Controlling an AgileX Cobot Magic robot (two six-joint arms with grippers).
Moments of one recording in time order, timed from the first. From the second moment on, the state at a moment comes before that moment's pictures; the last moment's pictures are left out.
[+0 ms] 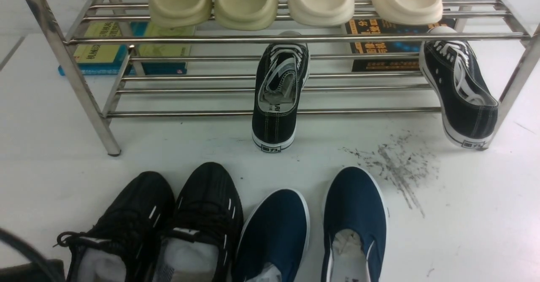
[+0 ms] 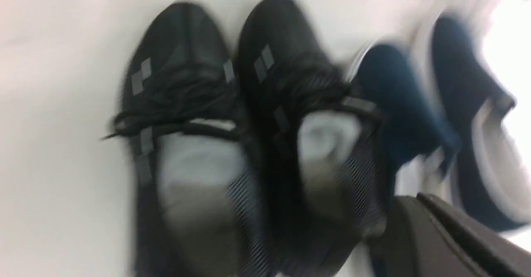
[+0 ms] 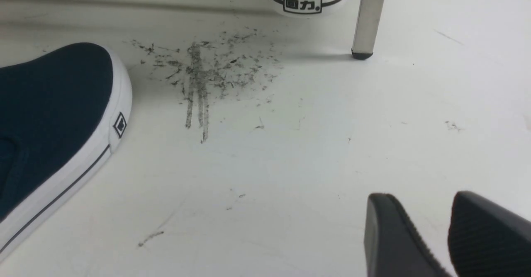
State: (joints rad) right arm 0.05 -0.01 0.01 0.04 0.40 0.00; left arm -0.34 0.33 -0.57 -0.17 0.87 -0.25
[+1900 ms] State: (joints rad) right arm 0.05 -0.01 0.01 0.04 0.40 0.00; left arm -0.01 -0.01 0.00 0.08 0.47 -0.38
